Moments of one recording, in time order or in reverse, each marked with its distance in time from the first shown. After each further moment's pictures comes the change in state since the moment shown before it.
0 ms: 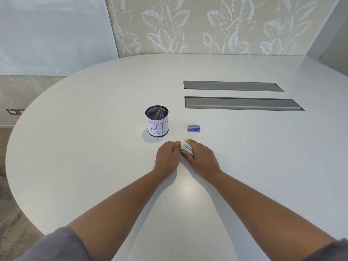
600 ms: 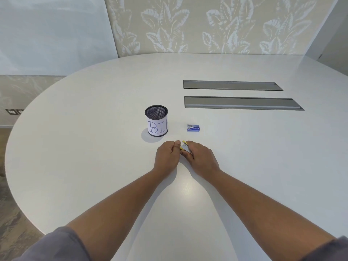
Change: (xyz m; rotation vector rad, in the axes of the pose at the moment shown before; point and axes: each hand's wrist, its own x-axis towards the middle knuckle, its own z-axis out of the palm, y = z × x) left_hand 0.002 -0.002 0.001 -0.004 0.003 -0.002; right_hand 0.001 0.001 0.002 -0.042 0.013 -0.038
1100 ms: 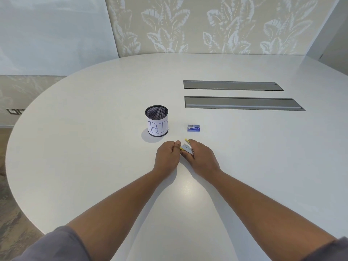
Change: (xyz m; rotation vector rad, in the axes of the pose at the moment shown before) left_hand 0.002 -0.002 0.002 0.006 0.007 0.004; right_hand -0.001 -0.002 -0.003 0.048 0.003 0.029
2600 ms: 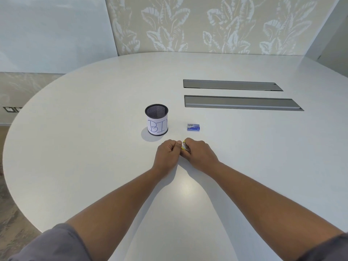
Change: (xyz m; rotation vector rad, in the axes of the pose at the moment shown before) left_hand -0.004 0.005 -0.007 -0.142 -0.060 -0.002; right_hand 0.018 -0.006 -0.009 -0.028 -0.184 0.012
